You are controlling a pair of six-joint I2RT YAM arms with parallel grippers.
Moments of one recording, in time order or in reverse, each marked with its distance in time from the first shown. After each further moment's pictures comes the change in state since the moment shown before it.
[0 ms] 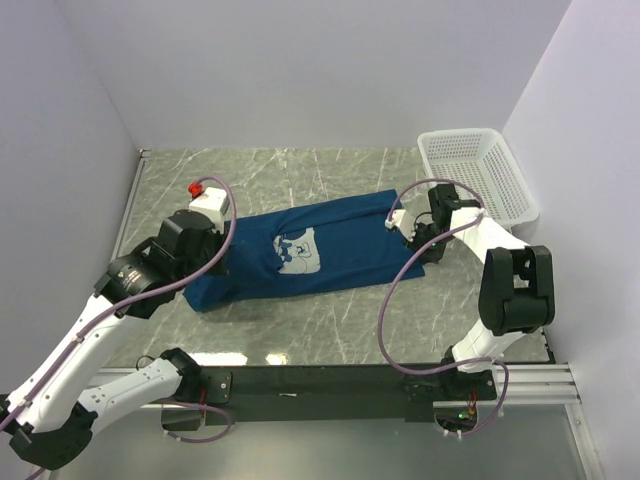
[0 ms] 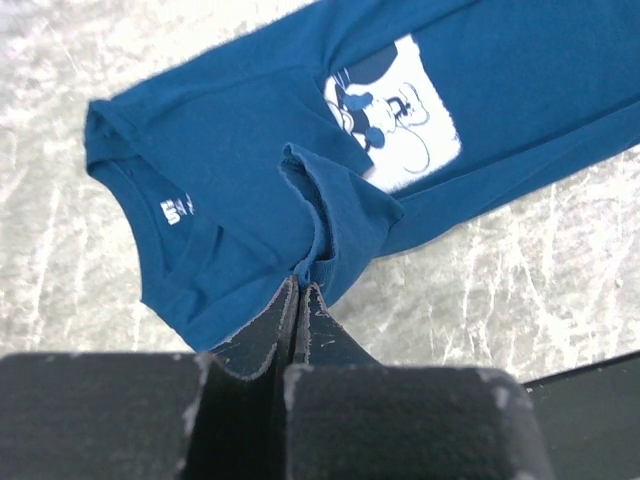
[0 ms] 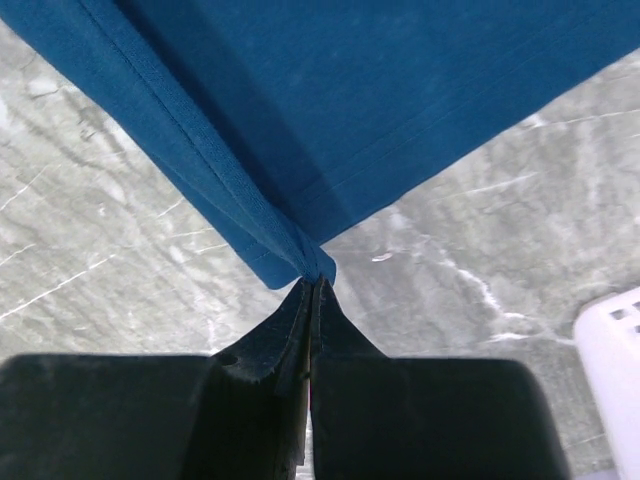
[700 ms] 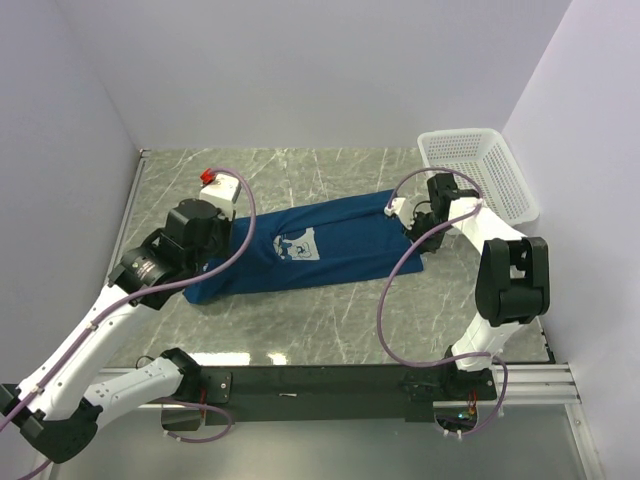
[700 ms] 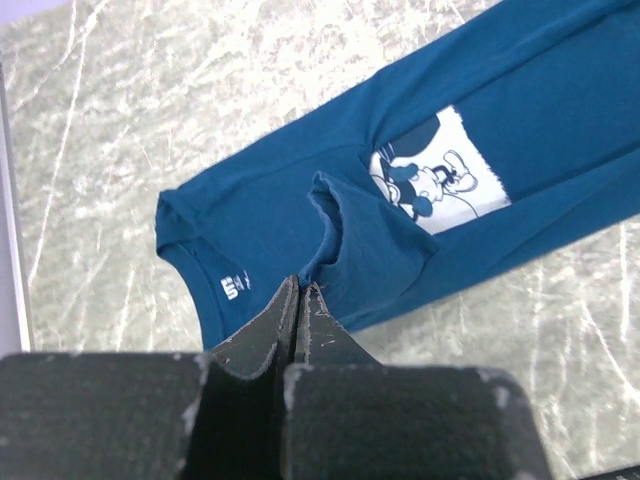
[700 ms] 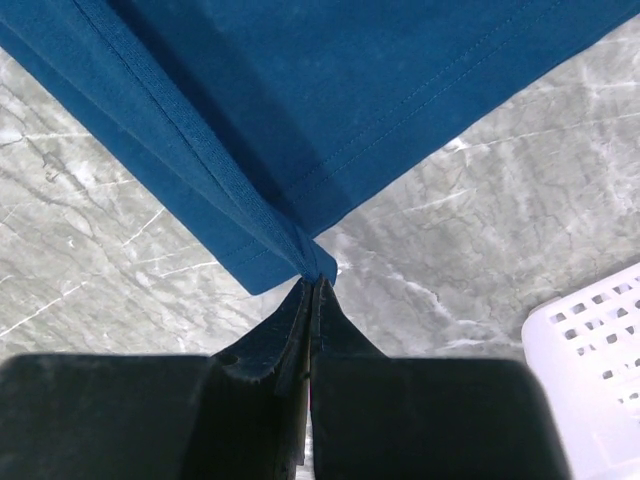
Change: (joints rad) left arm 0.024 0.053 -0.016 0.191 -0.074 0.196; right arm 0.000 0.069 0.110 -0.005 -0.003 0.048
